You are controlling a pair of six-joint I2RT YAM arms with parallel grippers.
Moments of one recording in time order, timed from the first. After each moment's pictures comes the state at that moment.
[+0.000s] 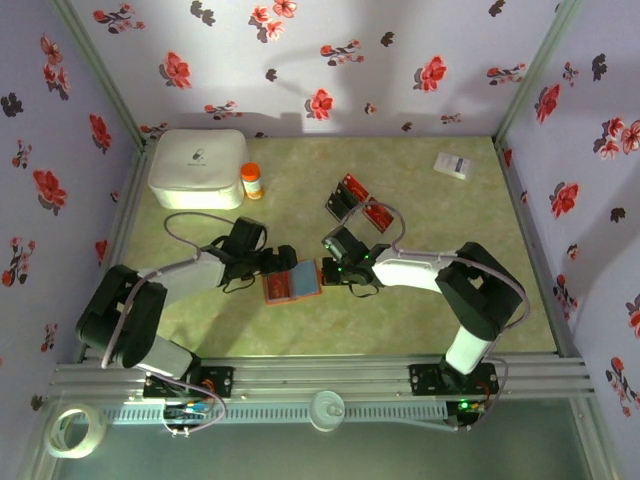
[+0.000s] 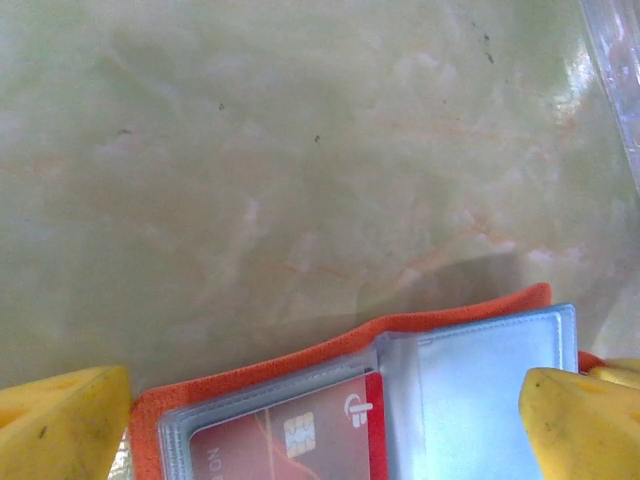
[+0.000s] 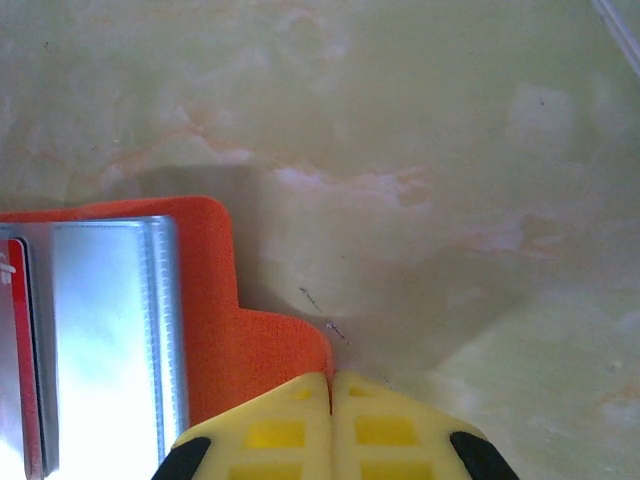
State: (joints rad) left arm -0.54 1.47 0.68 -0.17 0.17 -0.68; right arm 0.84 1.70 0.89 -0.21 -0.04 0.72
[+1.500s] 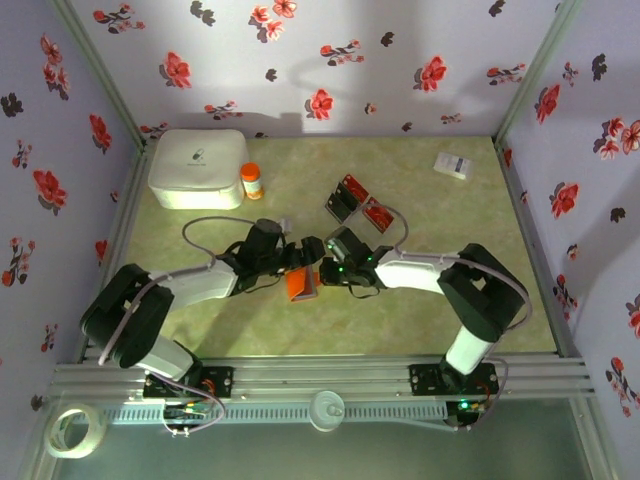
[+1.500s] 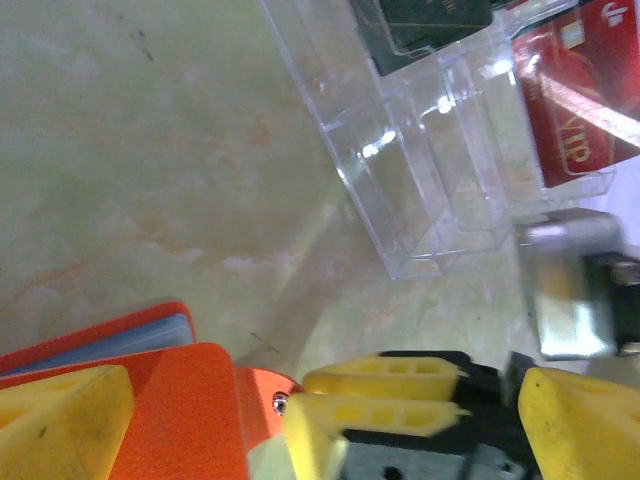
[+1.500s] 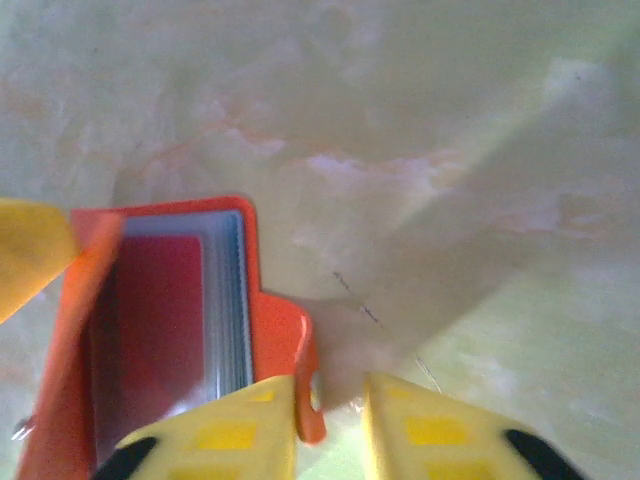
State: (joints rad) left arm -0.71 1.52 0.67 0.18 0.22 -0.95; right arm 0.82 1.66 0.84 -0.15 -0.10 0.77
